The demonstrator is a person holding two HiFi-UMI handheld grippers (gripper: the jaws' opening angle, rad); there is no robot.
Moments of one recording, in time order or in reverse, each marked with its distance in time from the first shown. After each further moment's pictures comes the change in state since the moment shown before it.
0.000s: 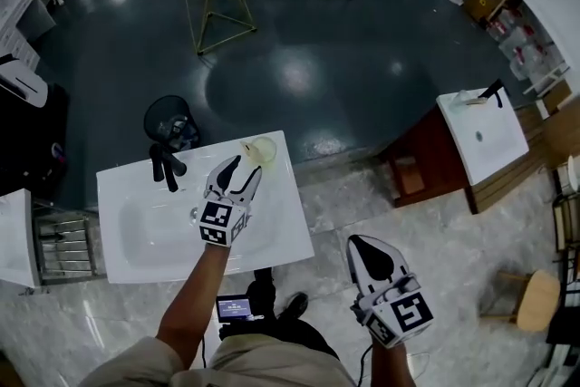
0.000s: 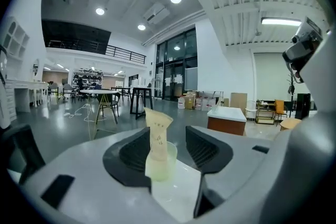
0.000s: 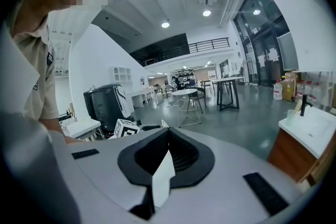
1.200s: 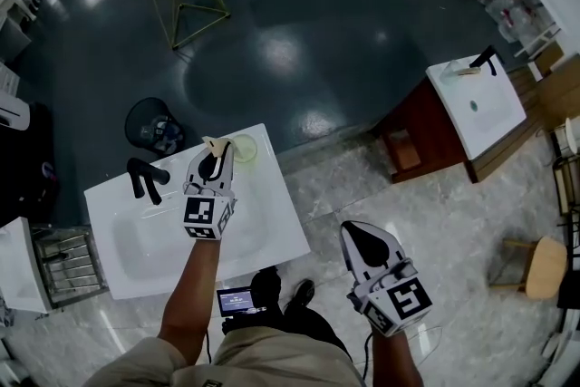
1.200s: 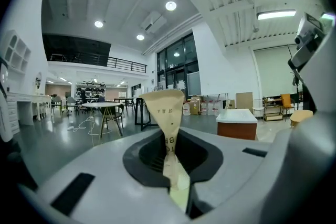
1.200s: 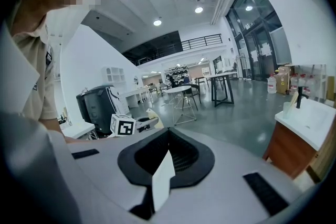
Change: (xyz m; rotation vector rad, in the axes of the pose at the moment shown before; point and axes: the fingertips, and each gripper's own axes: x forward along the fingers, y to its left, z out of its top) left arm 0.035 0.025 0.031 0.070 -0.083 0.058; right arm 0.029 -0.035 -0.012 0.068 0.018 -0.050
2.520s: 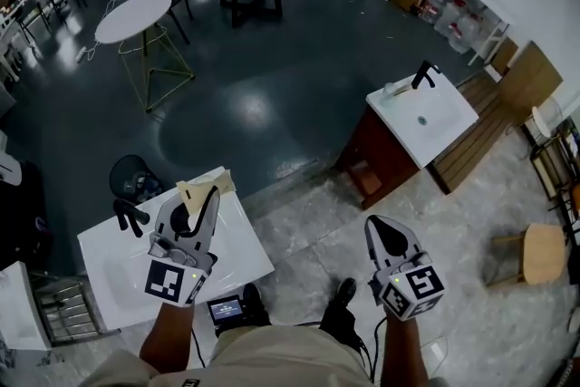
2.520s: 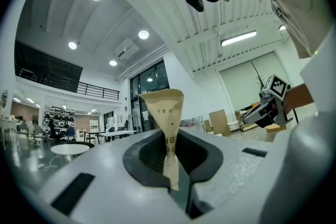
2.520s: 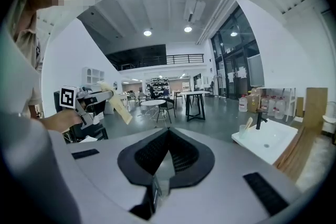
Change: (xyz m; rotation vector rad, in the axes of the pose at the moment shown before) left arm -0.103 -0.158 0.247 0.132 -0.282 -0.269; right arm -0.161 -0.106 0.054 -0.049 -0.119 -0.276
